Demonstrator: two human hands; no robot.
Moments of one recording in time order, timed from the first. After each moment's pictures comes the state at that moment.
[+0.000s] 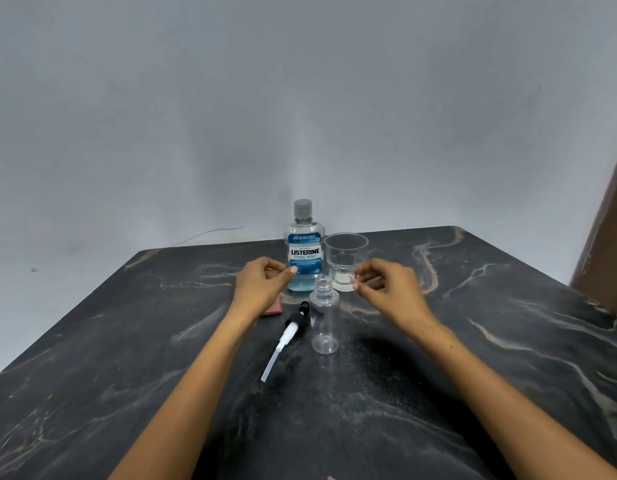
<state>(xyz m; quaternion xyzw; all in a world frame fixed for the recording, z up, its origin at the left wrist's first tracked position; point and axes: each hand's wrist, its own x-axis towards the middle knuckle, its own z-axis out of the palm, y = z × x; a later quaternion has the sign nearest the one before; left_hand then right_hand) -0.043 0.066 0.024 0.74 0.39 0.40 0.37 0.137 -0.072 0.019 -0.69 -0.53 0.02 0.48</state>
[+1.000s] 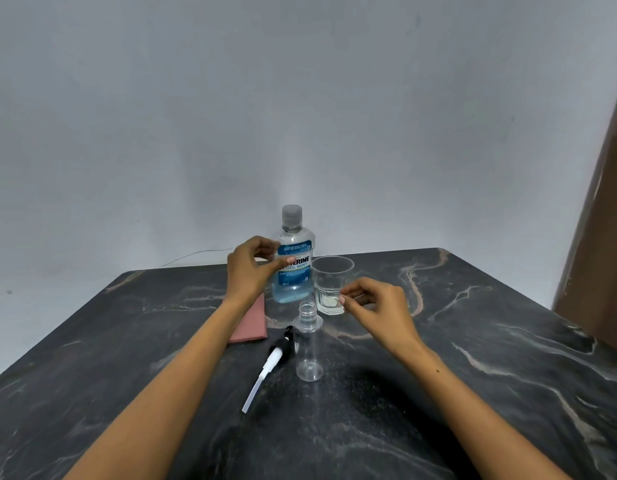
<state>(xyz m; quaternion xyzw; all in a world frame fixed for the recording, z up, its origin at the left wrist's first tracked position) -0.013 0.090 0.065 0.75 0.29 0.51 0.30 0.143 -0.075 0.024 -0.65 -0.54 0.00 0.54</state>
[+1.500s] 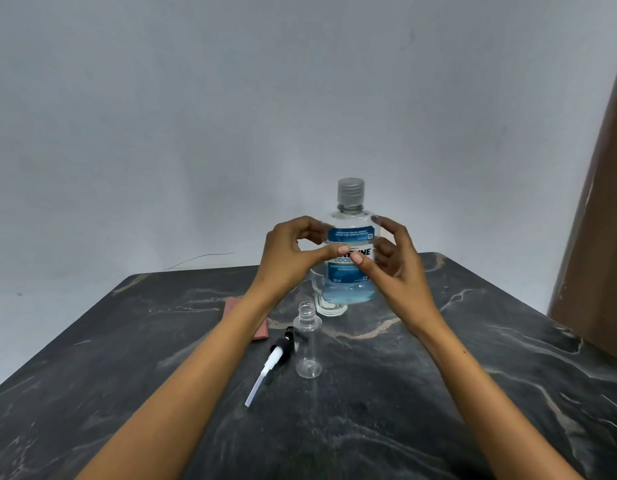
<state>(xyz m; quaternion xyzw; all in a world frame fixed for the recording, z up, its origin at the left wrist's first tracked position) -0.006 0.003 0.122 0.80 0.17 0.48 0.32 0.135 -0.104 0.083 -0.46 -0.56 0.09 0.68</state>
